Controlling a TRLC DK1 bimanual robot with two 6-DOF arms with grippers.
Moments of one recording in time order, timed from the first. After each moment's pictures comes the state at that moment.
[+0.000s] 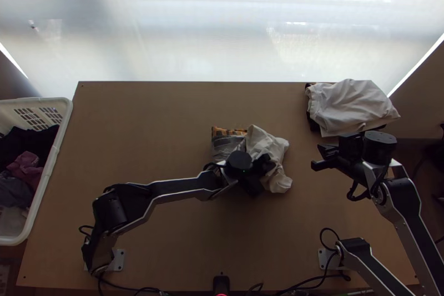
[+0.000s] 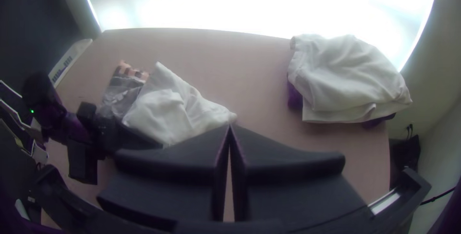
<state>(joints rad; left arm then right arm) -1.02 2.07 1.27 0.48 0.11 1.60 0.14 0.90 0.81 -0.56 -0.20 -0.05</state>
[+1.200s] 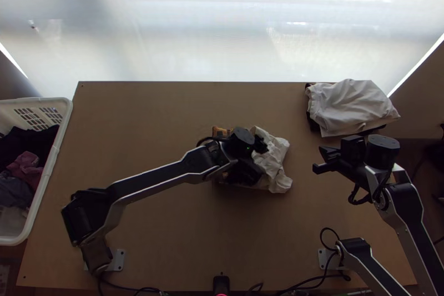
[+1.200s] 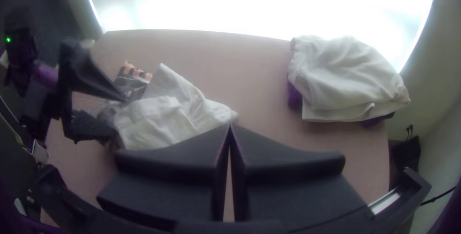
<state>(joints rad) -0.97 1.88 1.53 -0.30 0.08 1.38 0.14 0.85 0.79 -0.57 -0.20 -0.05</state>
